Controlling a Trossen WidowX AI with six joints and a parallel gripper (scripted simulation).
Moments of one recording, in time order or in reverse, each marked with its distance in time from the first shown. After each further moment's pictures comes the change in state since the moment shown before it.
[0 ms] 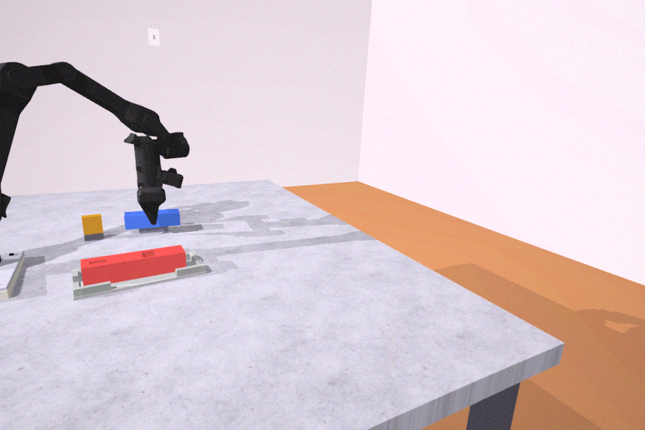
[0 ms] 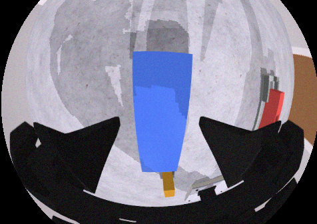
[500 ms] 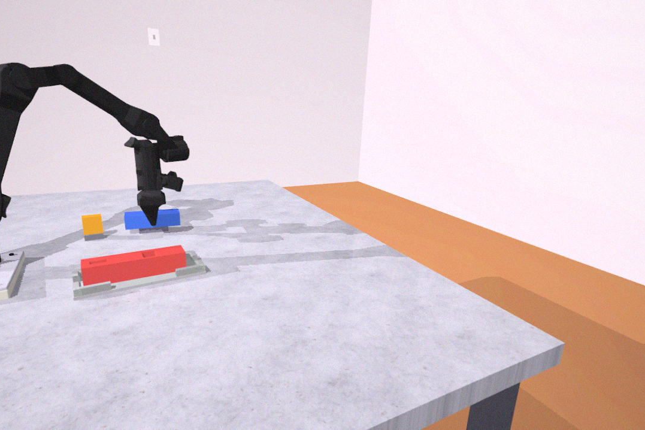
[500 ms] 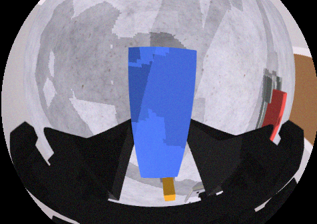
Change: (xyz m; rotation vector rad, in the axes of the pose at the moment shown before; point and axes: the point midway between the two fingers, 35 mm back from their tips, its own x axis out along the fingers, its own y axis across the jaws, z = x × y) arm 0.009 0.000 -0.001 0.001 0.000 -0.001
